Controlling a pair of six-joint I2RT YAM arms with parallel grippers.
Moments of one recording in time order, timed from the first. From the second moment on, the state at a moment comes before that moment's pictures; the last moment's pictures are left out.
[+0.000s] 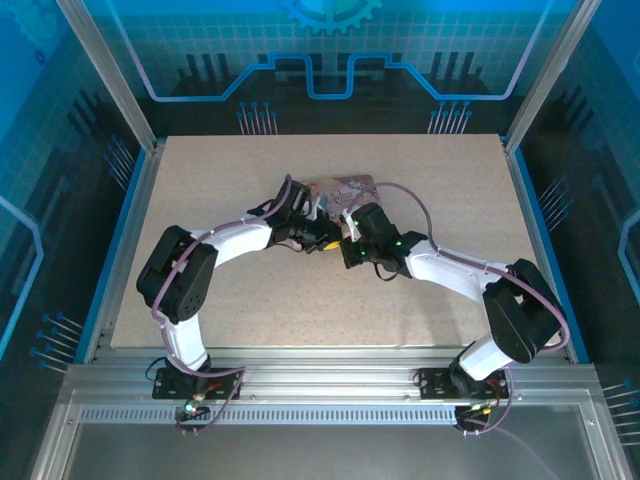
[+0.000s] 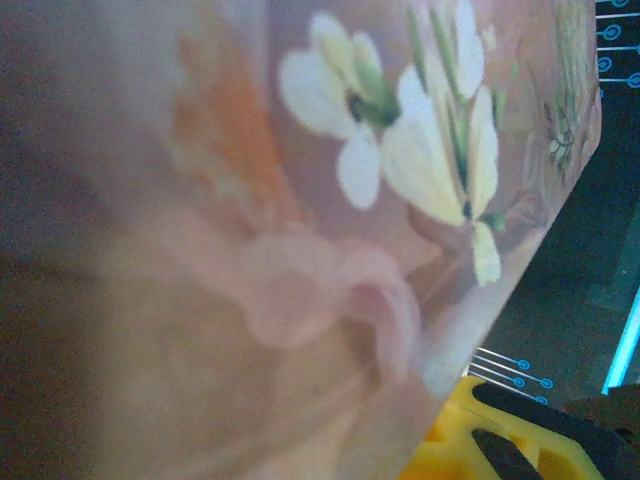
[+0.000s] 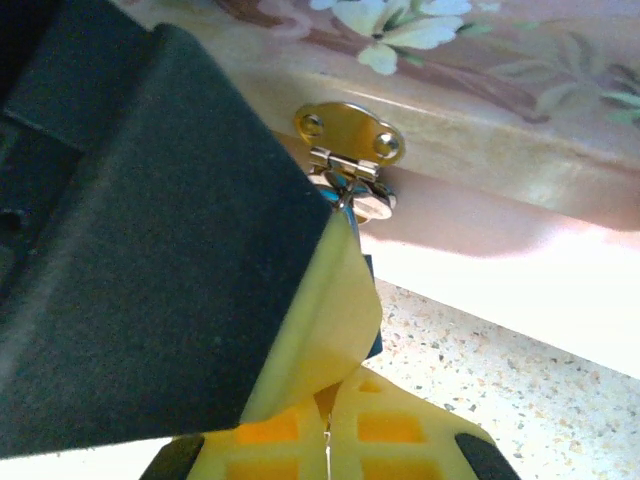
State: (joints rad) left arm -0.49 1.84 1.16 -0.14 0.67 -0.93; right arm 0.66 1.54 0.94 -0.25 -0.01 0.24
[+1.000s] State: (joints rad) left arm -0.49 1.84 1.16 -0.14 0.69 -0.92; right arm 0.62 1.49 0.84 -0.17 -0.07 0.26
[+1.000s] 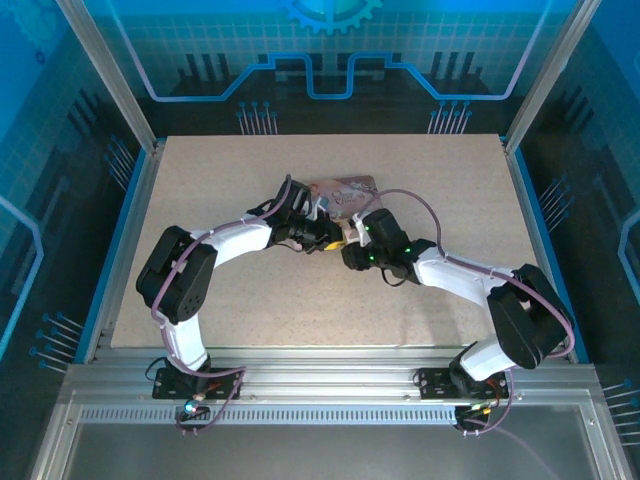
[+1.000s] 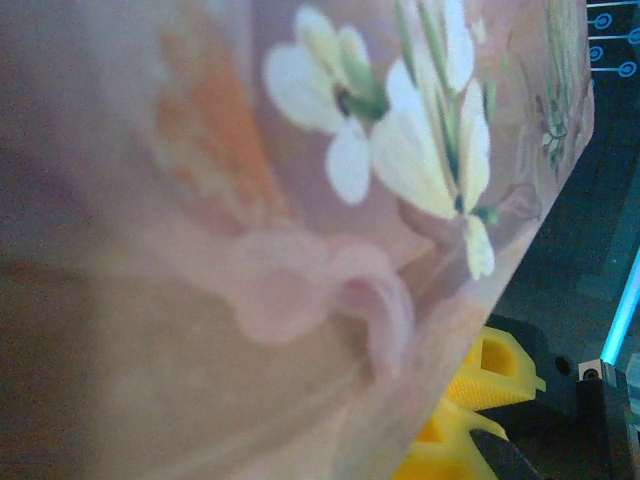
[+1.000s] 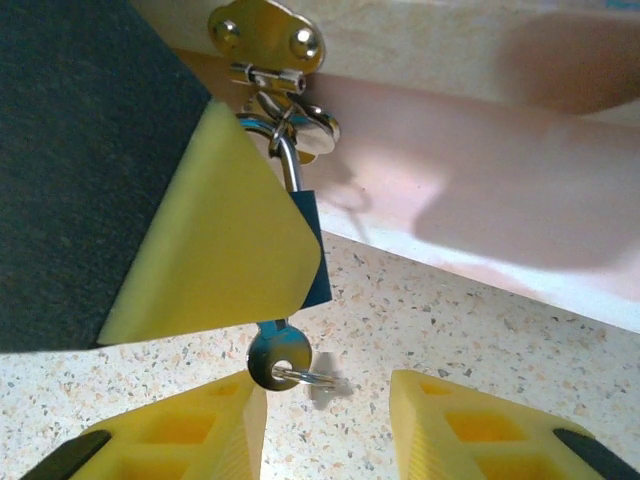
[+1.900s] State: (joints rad) left arm -0.49 1.83 1.16 -0.12 0.70 -0.93; right arm 0.62 1.53 0.93 -0.23 -0.08 0.22
